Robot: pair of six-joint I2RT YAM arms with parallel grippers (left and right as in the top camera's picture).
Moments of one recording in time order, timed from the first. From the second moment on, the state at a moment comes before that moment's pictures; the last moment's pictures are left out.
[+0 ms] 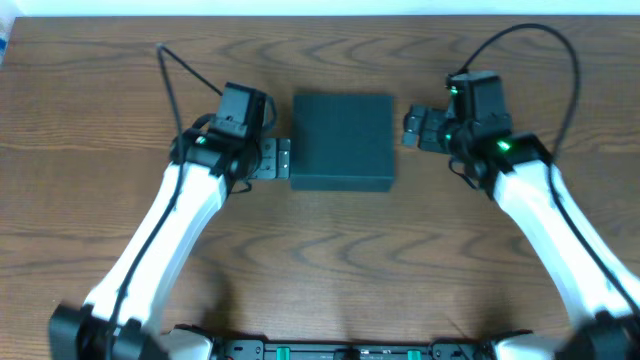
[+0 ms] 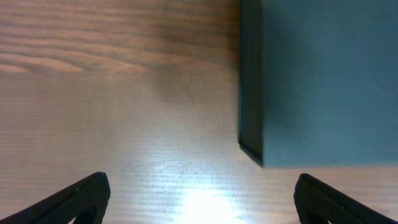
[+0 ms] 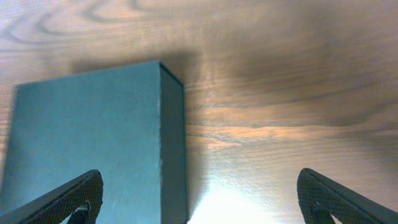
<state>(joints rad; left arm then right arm) -0.30 1.46 1.20 -0.88 -0.04 -0.25 0.26 1.48 1.15 -0.53 0.01 0.42</state>
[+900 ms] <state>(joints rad) -0.45 0.61 0.95 -1.10 -0.10 -0.32 0.55 0.66 1.15 -1.12 0.12 0.32</state>
